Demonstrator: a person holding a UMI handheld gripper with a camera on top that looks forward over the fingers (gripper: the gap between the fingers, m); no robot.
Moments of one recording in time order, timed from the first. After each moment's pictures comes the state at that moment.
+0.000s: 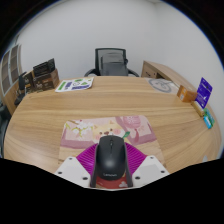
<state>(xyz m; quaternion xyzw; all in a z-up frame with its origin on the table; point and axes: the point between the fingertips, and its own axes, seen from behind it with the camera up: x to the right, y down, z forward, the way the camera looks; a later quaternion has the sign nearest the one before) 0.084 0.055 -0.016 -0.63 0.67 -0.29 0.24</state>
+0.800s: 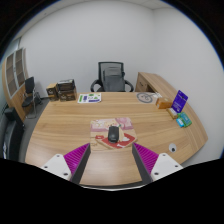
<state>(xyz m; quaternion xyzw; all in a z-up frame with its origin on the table) -0.114 0.093 0.213 -0.63 0.67 -0.30 0.25</state>
